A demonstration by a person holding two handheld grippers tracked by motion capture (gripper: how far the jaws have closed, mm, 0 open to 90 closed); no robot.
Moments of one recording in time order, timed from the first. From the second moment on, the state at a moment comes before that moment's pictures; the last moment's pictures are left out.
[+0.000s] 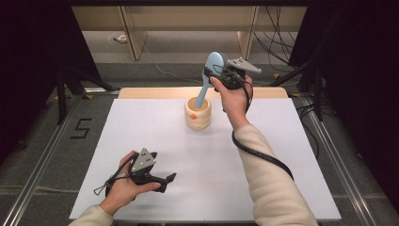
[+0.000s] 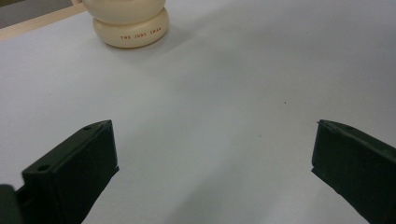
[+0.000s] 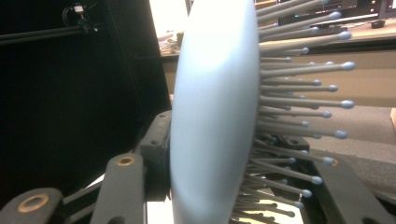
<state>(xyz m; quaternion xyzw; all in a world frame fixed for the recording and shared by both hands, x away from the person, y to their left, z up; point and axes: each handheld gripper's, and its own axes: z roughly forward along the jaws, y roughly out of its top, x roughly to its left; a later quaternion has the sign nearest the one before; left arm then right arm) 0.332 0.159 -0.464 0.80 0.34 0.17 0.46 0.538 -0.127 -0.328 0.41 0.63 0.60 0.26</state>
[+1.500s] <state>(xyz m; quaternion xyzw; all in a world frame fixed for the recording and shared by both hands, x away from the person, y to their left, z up) 0.332 0.159 -0.464 0.80 0.34 0.17 0.46 0.544 -0.122 -0.336 0.41 0.64 0.59 0.27</state>
